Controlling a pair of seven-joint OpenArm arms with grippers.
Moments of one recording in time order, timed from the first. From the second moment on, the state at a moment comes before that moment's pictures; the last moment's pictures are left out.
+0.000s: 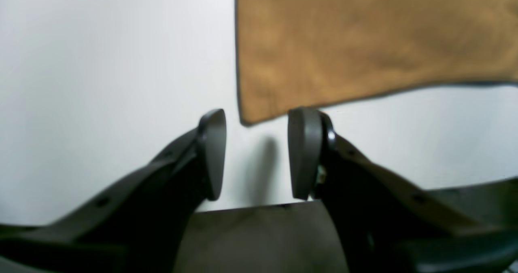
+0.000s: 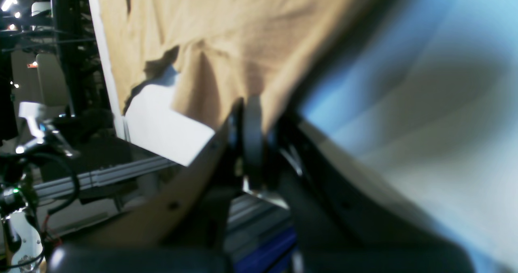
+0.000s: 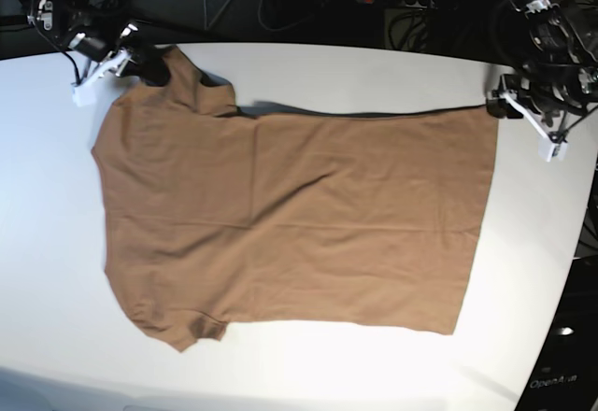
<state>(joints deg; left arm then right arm) 6.9 -11.1 -42.9 87.7 -30.6 -39.1 80.8 -26.9 14.0 23.5 80.1 66.0 30.8 -55.0</state>
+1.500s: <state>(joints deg) 4.0 -10.8 -40.9 81.5 -32.6 -39.3 78.7 -26.7 14.0 23.5 80.1 65.9 30.8 -55.1</state>
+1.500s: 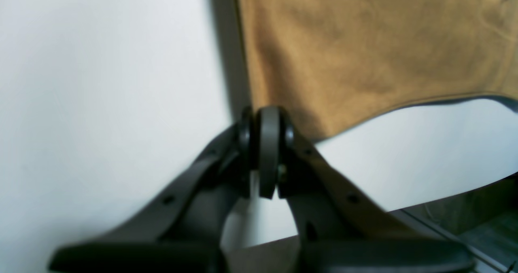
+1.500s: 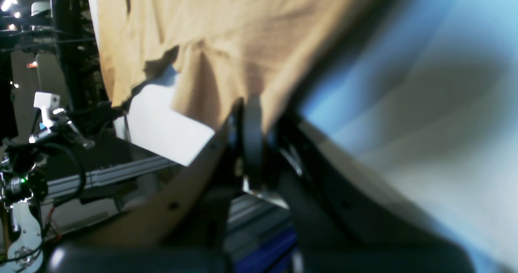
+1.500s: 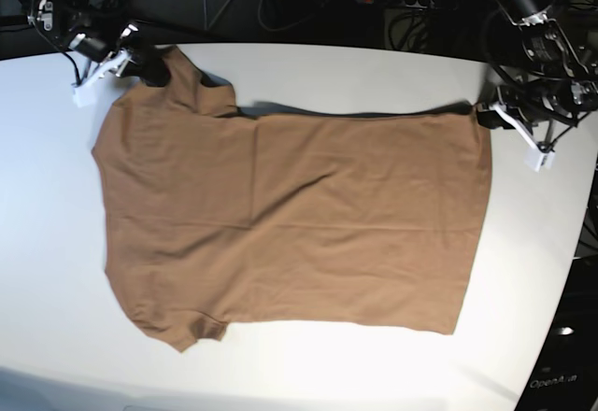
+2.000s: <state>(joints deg) 3.0 -10.3 -44.9 81.2 -31.9 -39.3 79.6 -24.1 17.7 18.7 79.9 67.8 28.7 -57.7</state>
